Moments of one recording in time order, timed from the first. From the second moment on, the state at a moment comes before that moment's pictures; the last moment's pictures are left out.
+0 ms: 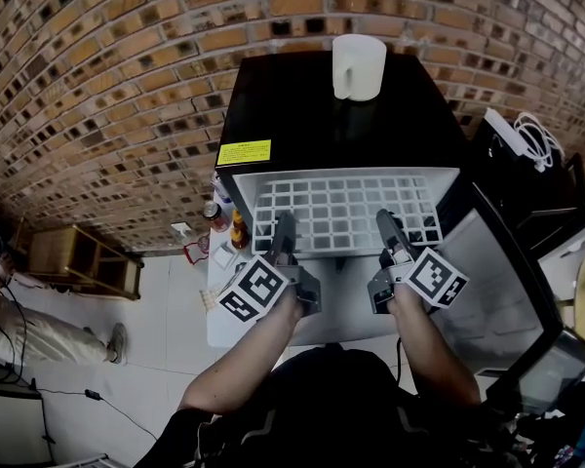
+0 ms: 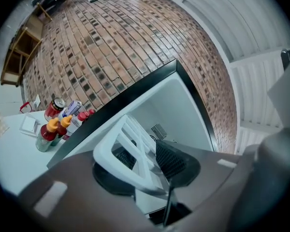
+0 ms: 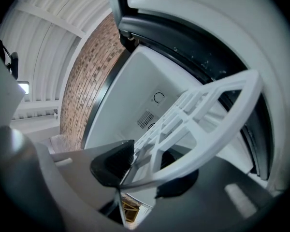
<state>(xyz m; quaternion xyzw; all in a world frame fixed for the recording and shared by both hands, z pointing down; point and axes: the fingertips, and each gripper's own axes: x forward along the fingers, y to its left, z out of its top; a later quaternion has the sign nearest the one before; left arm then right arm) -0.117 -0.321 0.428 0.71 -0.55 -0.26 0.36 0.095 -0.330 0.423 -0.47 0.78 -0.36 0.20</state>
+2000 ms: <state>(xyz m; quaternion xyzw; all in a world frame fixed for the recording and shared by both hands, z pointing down) -0.123 -0.412 0.426 0.66 -0.61 -0.28 0.33 0.090 -0.418 0.423 -0.49 0.77 -0.34 0.22</state>
